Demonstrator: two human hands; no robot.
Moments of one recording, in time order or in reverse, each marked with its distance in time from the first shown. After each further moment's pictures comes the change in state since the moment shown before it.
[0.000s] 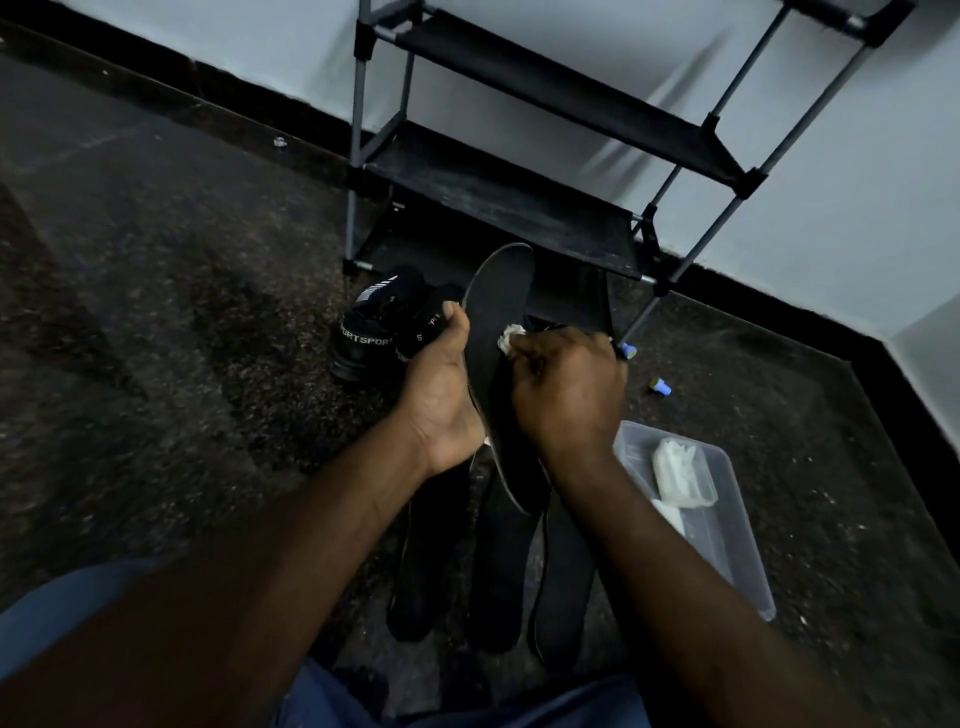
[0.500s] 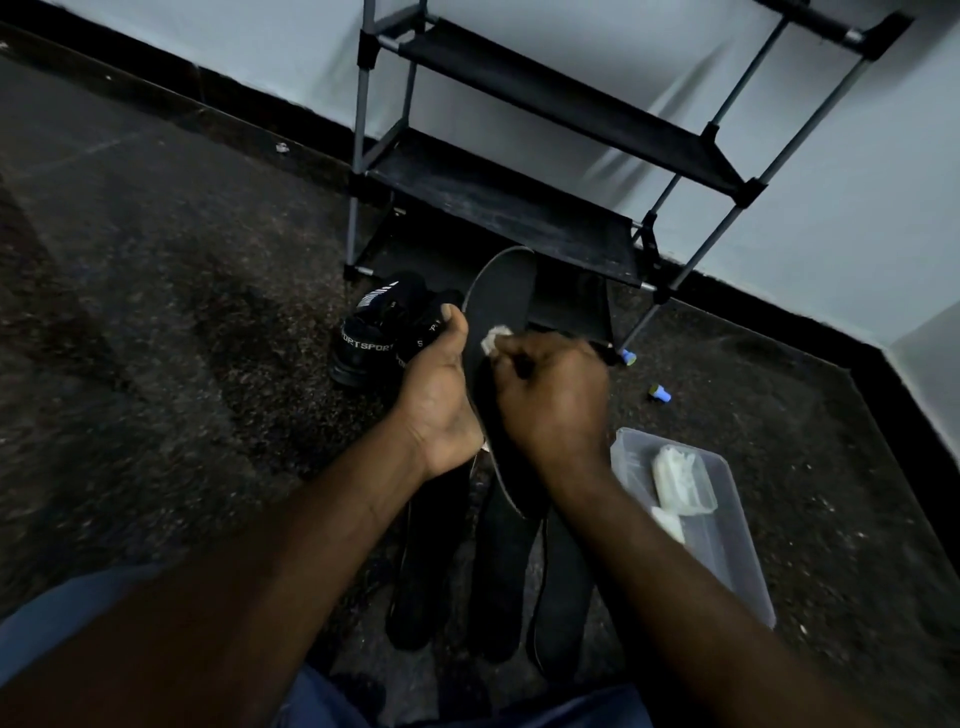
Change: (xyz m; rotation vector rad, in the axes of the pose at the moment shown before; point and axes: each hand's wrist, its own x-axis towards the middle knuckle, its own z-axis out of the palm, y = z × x) left_hand 0.001 0.005 -0.002 -0.013 0.005 -0.020; right_hand 0.001 -0.016 0.002 0.291 -0.001 0.020
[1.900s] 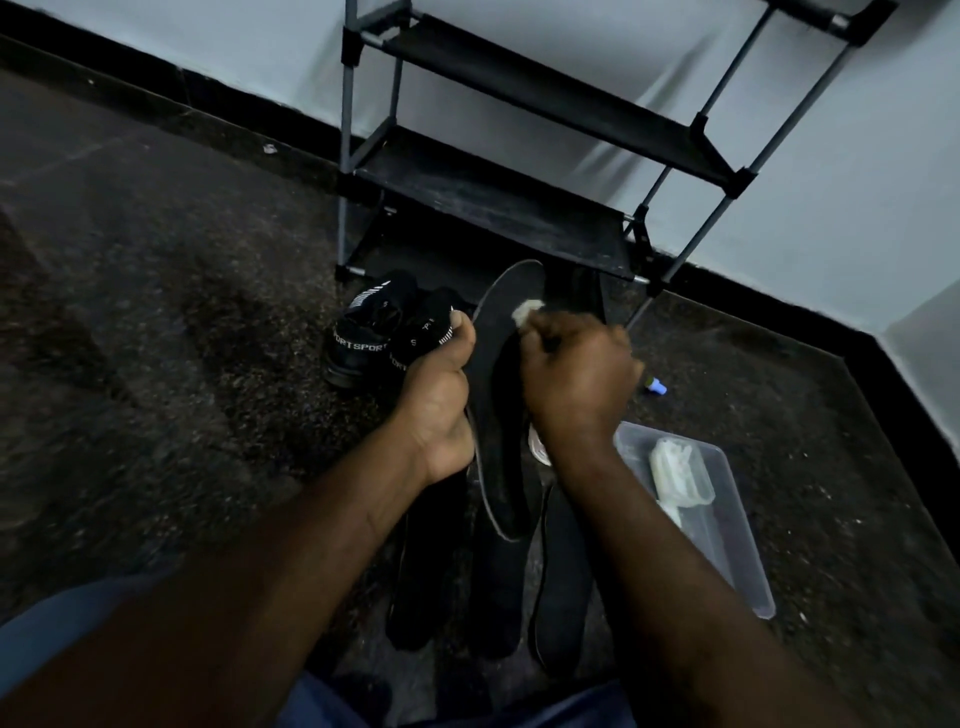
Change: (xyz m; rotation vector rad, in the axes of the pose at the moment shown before) left_hand -0.002 -0.007 0.004 0.096 0.083 0.021; right_hand 0.014 0.014 -0.004 -0.151 0.152 0.093
